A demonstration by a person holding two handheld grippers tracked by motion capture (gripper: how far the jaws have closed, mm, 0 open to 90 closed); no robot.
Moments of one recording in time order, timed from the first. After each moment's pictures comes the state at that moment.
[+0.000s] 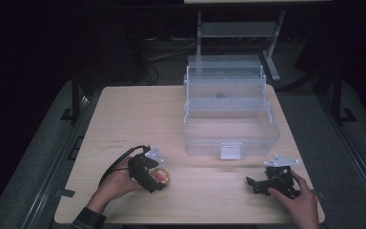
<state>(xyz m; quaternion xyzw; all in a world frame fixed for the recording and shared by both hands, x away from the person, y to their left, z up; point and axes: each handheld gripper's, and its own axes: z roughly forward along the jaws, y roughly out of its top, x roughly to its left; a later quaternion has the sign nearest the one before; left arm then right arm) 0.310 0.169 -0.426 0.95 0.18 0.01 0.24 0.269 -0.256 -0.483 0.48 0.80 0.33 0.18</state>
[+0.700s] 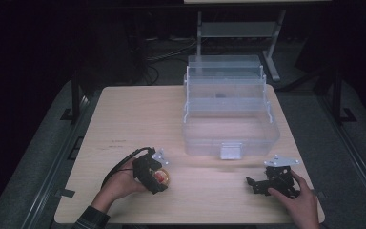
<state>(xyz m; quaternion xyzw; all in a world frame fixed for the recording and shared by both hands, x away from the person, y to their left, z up) 0.313 0.159 -0.438 0.96 0.17 0.01 0.20 0.269 -0.256 -0.483 0.48 0.80 0.33 0.18</state>
